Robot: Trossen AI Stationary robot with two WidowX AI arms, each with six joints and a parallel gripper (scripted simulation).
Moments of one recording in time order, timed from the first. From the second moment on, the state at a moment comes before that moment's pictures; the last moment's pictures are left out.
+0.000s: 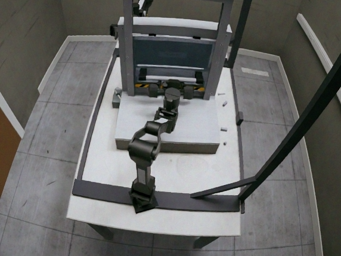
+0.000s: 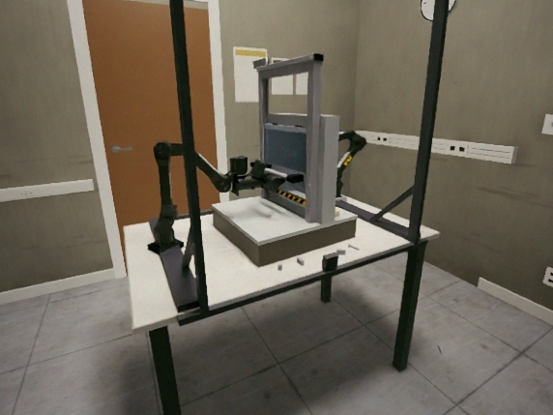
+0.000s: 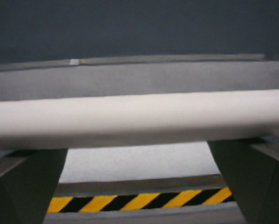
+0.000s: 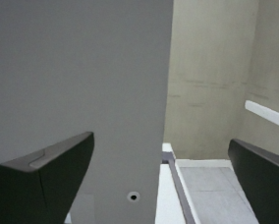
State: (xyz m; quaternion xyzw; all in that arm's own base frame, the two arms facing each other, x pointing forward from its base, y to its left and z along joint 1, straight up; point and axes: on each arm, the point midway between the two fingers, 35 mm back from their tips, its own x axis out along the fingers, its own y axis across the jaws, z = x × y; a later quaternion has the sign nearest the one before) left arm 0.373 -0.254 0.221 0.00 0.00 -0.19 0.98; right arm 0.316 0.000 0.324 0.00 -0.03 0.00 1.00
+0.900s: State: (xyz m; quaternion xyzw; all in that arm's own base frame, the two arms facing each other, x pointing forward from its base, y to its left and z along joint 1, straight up) left arm 0.373 -0.253 0.189 0.00 0.00 -0.19 0.98; right arm 0.316 0.000 0.324 0.00 -0.03 0.00 1.00
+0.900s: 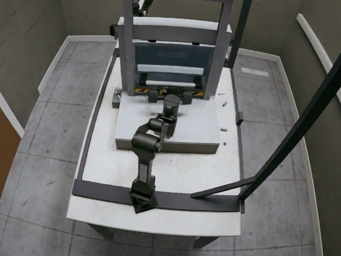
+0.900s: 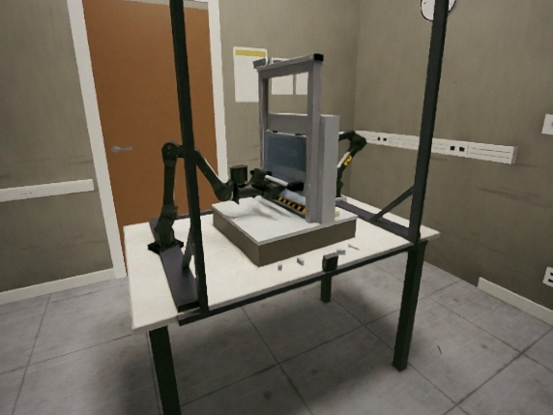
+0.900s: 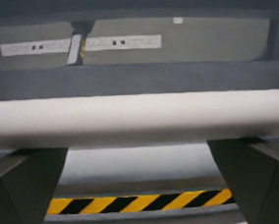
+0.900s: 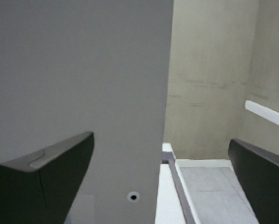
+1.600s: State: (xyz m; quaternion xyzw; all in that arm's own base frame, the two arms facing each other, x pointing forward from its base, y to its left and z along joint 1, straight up) left arm 0.372 -0.253 0.166 0.00 -0.01 -0.19 0.98; right arm 0.316 0.000 0.324 0.00 -0.03 0.00 1.00
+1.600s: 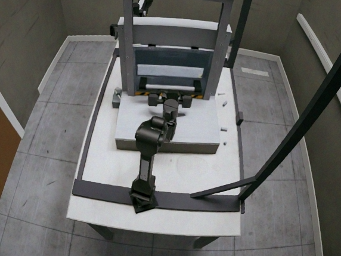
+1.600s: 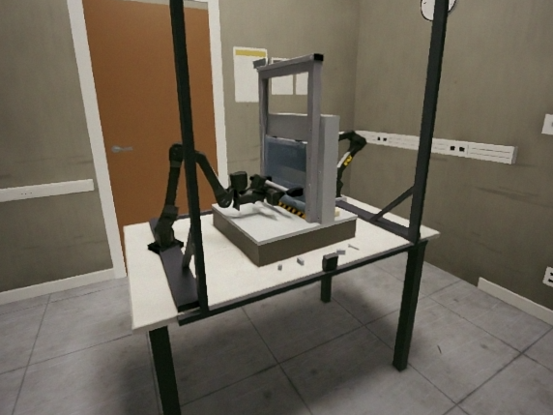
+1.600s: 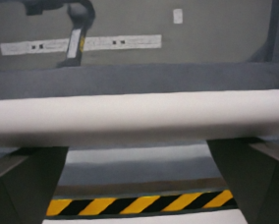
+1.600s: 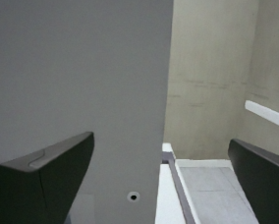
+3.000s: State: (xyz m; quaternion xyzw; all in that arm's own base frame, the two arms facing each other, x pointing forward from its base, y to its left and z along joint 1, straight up) left arm 0.373 -0.253 0.135 0.00 -0.01 -0.19 0.98; right arm 0.316 0.000 0.324 0.00 -0.03 0.00 1.00
